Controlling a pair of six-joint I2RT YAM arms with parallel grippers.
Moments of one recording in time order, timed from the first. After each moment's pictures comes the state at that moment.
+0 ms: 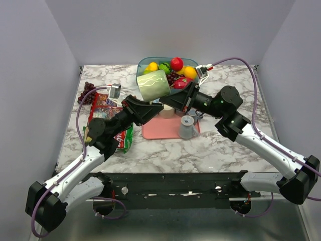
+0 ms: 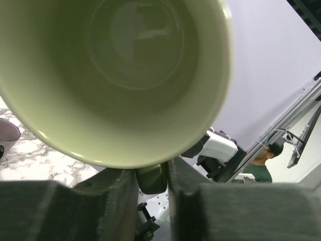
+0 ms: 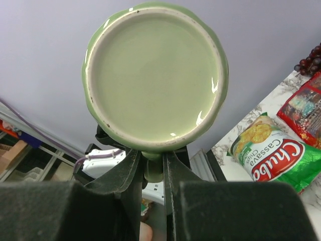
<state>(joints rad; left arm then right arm) -0.57 0.91 0.63 0.86 0.47 -1.11 0.76 1.20 1.10 0.35 -0.47 0.97</state>
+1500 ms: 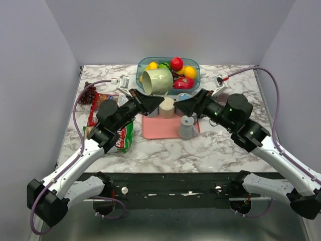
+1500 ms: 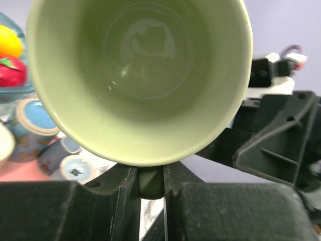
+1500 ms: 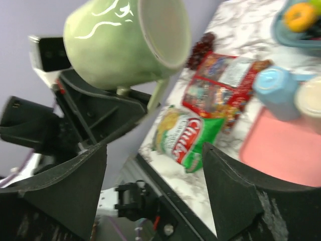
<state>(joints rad) -0.58 0.96 0.80 0.34 0.27 -0.86 0.75 1.01 1.06 -0.08 -0.11 0.77</state>
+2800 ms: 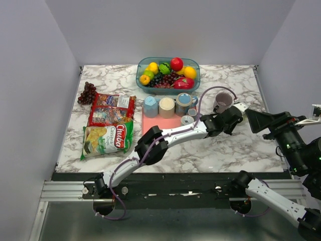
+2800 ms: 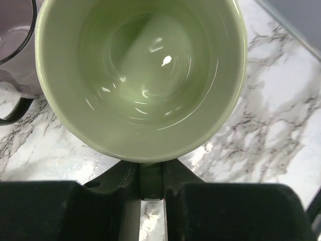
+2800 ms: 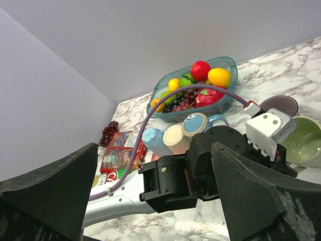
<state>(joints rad) -1.16 2.49 2.28 -0.34 -0.17 -0.30 0.75 0.49 1.31 -0.76 0.51 0.54</state>
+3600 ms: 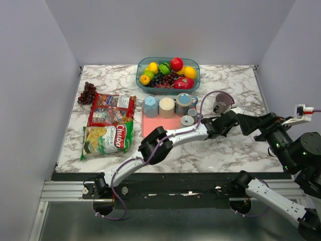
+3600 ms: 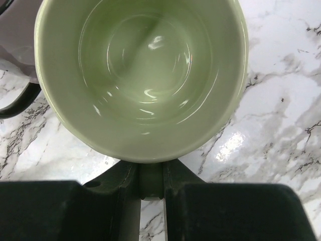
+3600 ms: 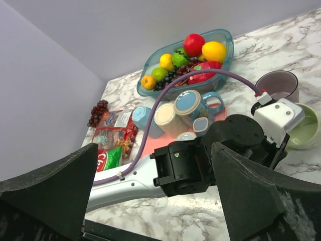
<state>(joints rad) -1.14 2.60 2.30 -0.34 -0.26 -0.23 0.75 0.49 1.24 -0.80 0.48 0.58</state>
